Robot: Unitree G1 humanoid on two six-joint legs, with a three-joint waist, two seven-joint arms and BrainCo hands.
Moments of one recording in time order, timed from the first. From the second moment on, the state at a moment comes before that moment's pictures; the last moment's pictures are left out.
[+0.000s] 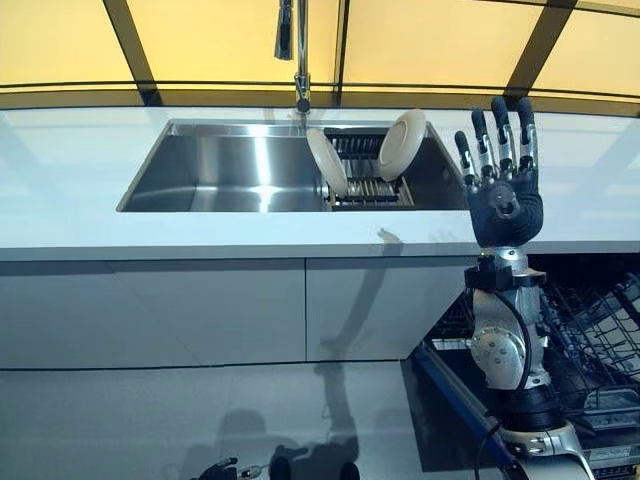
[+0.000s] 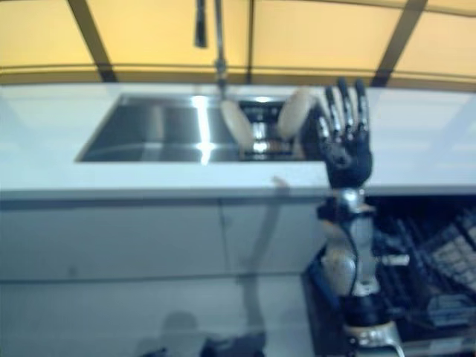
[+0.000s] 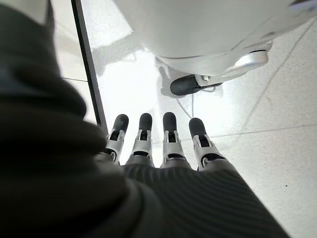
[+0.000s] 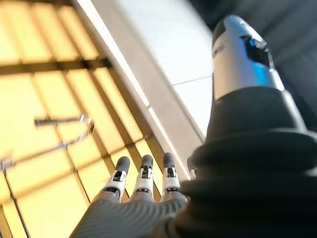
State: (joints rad) left arm 0.01 0.26 -0.24 1.21 -0.14 -0.06 -0.12; right arm -0.34 -0.37 0.03 -0.15 0.78 -0.35 0.05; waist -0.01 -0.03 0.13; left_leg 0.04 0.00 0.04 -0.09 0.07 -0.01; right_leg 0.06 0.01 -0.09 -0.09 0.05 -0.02
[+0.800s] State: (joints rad) left arm -0.07 0.32 -0.26 1.24 -0.13 -0.02 -0.12; right arm -0.62 -0.54 0.04 -0.06 0.65 -0.19 -0.18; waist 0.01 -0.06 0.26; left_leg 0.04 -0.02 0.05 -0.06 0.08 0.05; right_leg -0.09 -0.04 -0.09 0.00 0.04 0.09
